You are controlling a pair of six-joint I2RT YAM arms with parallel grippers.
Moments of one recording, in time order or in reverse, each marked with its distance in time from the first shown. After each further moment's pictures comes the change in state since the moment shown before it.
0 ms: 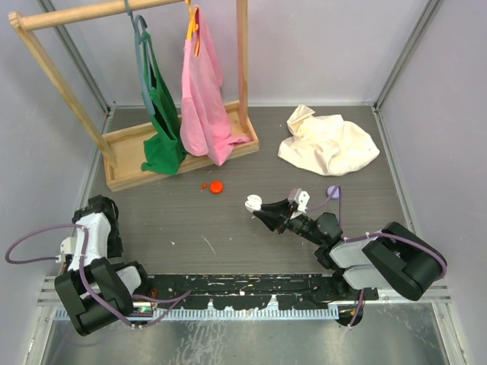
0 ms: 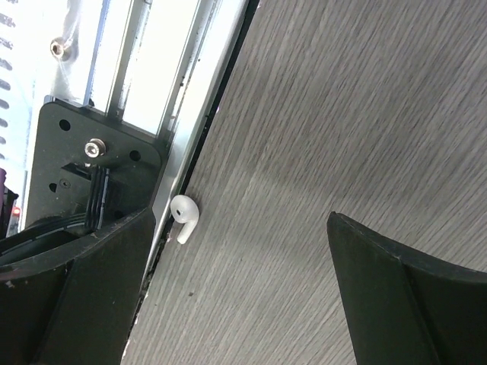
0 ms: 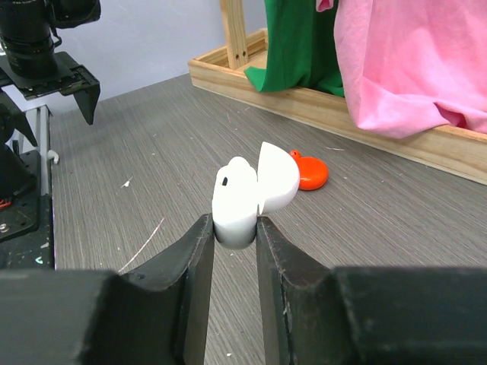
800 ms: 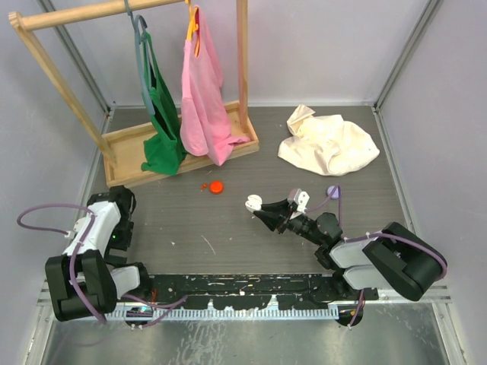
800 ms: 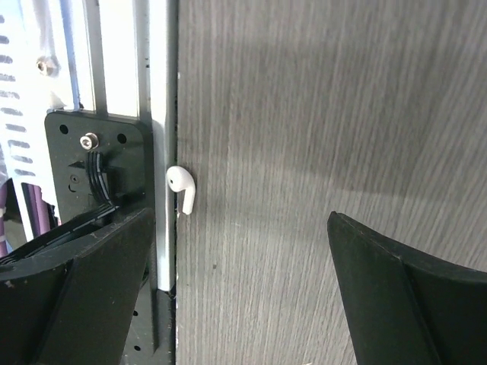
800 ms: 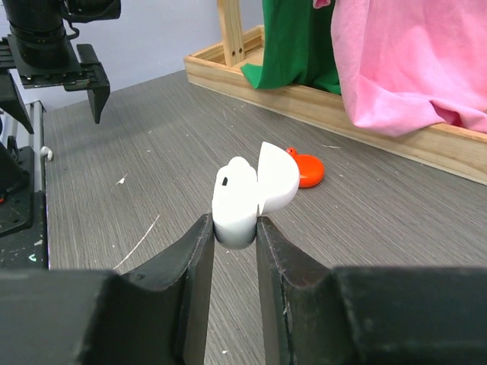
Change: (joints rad) left arm -0.285 0.096 0.077 -0.064 -0.023 0.055; right arm 0.000 -0.007 0.000 -0.014 0.006 -0.020
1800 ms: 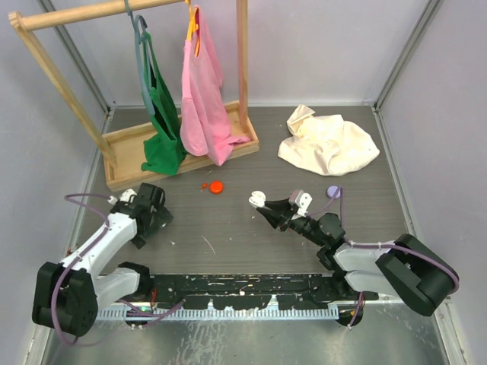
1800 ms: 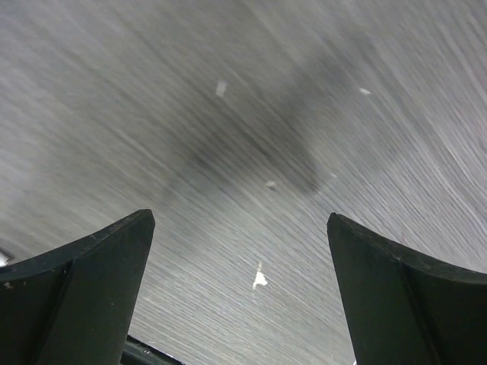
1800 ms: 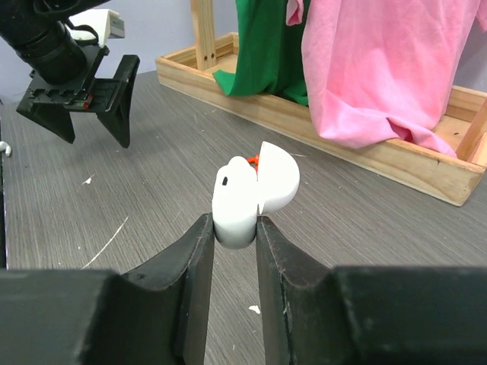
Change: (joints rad) left arm -0.449 -0.108 -0.102 0.470 0.179 0.462; right arm 0.000 -0.132 0.000 -0.123 0.053 -0.106
